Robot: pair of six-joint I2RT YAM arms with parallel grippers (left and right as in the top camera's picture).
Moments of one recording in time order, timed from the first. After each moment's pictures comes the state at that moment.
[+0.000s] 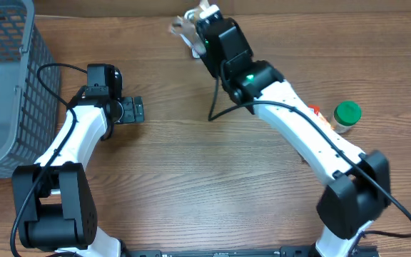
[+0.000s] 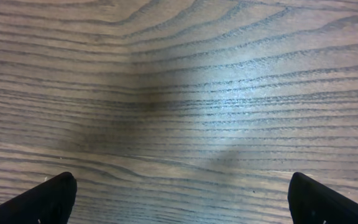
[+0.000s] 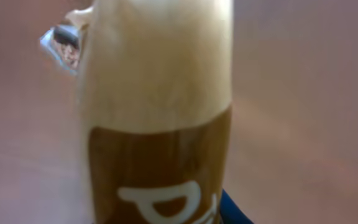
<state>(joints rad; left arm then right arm) 0.02 1.75 1.13 -0.52 -0.05 -0.10 0.57 1.88 1.70 -0.57 0.37 -0.11</state>
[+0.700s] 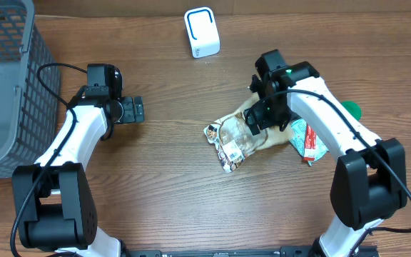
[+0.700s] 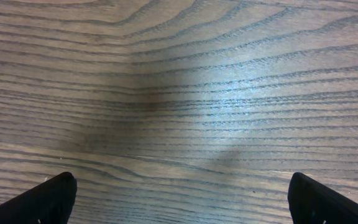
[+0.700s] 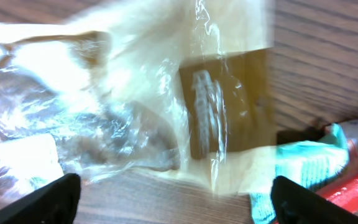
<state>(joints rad) 0.02 1.75 1.13 -0.52 -0.05 -0.10 0.32 1.89 1.48 -1.10 0.00 -0.01</state>
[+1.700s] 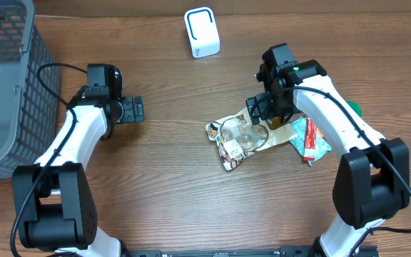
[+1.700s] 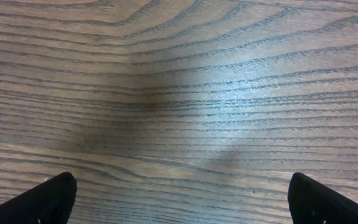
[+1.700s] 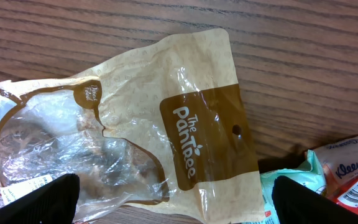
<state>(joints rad) 0.02 1.75 1.13 -0.52 -0.05 -0.10 0.29 1.89 1.48 -1.00 0.01 0.04</state>
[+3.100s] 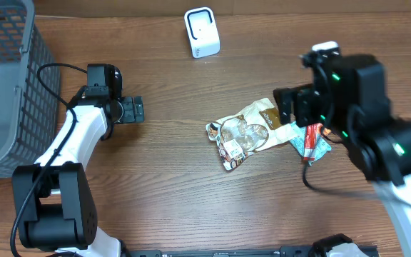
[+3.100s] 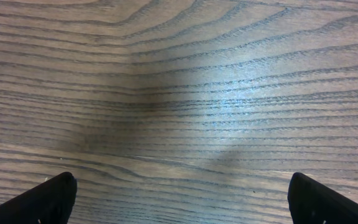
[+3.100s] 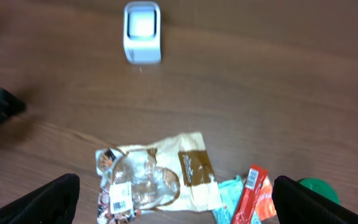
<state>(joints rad) 0.02 1.75 1.13 -0.52 -0.05 -0.10 0.30 1.22 1.48 -1.00 0.01 0.04</state>
